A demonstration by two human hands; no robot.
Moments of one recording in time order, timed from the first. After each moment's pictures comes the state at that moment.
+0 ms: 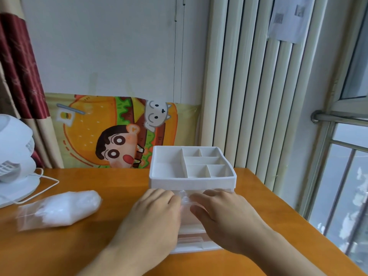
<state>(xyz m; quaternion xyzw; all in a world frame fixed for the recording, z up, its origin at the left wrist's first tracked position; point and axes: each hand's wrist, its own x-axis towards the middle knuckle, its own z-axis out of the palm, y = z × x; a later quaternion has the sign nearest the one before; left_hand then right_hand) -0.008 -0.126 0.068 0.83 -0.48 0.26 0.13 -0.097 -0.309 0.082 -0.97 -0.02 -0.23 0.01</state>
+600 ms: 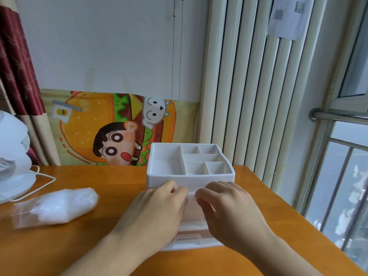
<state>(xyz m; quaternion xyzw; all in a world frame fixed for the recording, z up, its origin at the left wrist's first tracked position) -0.014 -0.135 0.087 0.83 -0.47 0.23 0.19 -0.096 -0.316 0.071 -0.94 -0.01 -0.34 -0.03</state>
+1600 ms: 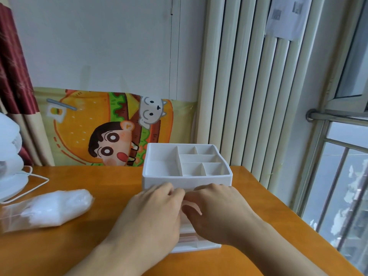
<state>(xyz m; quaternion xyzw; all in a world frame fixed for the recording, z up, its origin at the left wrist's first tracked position) -0.025 -0.136 0.093 0.86 -0.44 0.21 0.16 -0.087 -0.303 0.096 -0.97 -0.05 -0.22 -0.02</state>
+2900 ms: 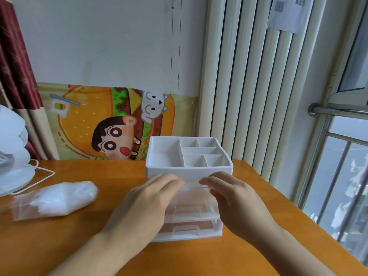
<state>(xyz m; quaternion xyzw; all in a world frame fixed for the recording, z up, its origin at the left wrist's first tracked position) 0.000 -0.121 0.066 0.81 -0.50 0.23 0.21 -0.099 -0.341 0.058 -0.93 -0.03 -0.37 0.06</state>
